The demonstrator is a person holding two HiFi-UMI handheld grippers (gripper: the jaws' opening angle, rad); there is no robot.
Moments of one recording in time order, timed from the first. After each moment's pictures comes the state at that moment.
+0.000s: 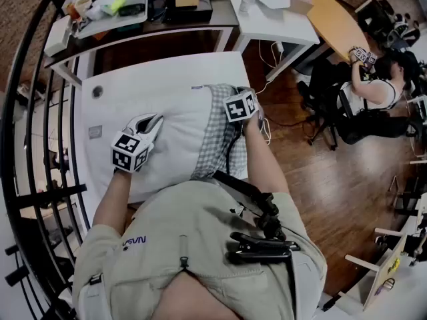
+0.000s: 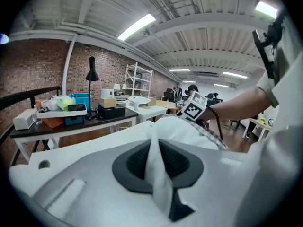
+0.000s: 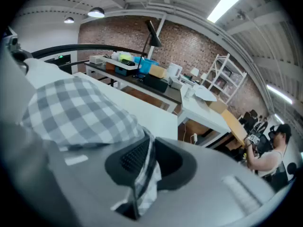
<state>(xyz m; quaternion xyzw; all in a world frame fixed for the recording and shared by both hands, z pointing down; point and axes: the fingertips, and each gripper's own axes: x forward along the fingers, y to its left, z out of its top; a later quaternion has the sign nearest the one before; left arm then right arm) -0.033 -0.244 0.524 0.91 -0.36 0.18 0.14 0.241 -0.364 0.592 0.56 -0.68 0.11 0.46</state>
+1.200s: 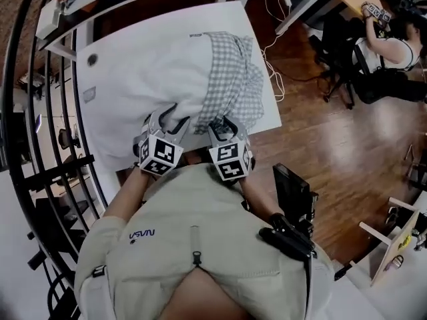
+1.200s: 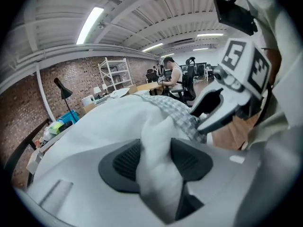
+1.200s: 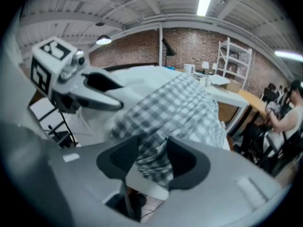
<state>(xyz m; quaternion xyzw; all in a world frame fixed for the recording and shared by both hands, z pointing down) 0.040 -0.113 0.576 0.89 -0.30 0.35 0.00 0.129 -0.085 0.593 0.48 -0.79 0.17 0.34</state>
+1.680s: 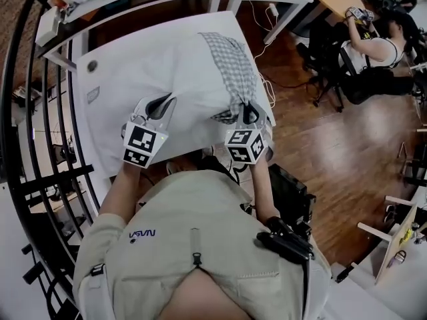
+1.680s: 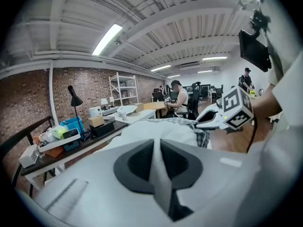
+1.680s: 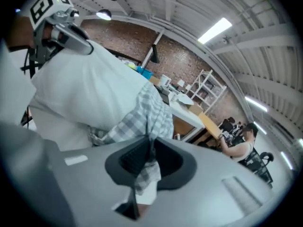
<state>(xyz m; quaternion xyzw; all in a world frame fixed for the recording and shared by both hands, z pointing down) 0.024 -0.145 0.475 0.92 -0.32 0.22 -0.01 0.229 -0.121 0.545 0.61 -0.67 0.01 0.42</state>
